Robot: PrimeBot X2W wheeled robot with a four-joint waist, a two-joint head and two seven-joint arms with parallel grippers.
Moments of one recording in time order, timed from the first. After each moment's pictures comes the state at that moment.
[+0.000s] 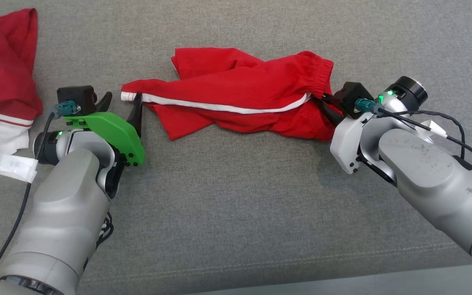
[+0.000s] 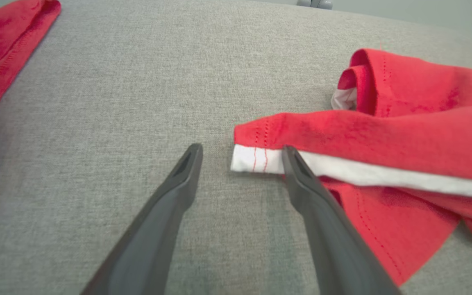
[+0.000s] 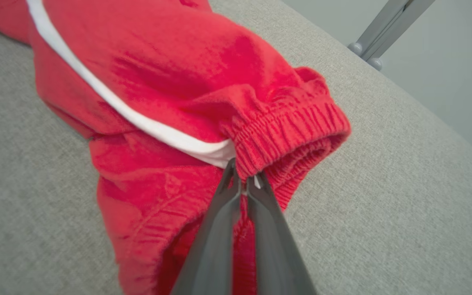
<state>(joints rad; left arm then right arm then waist) -0.92 0.19 -0.68 1.11 -0.83 -0.08 -0.18 -0.99 -0.37 1.08 0.80 0.53 0.13 -0.16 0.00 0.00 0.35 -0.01</state>
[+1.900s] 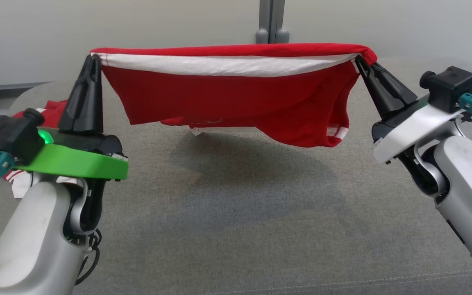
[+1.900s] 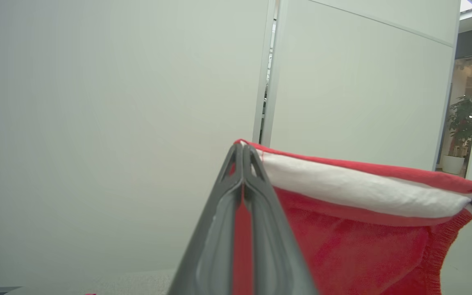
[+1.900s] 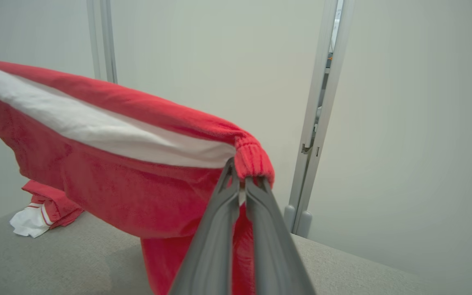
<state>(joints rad) -0.50 0.35 -0.36 0.11 -0.65 0.04 -0.26 -0.68 -0.49 0.57 0.30 0.63 0.13 -0.22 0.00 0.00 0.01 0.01</state>
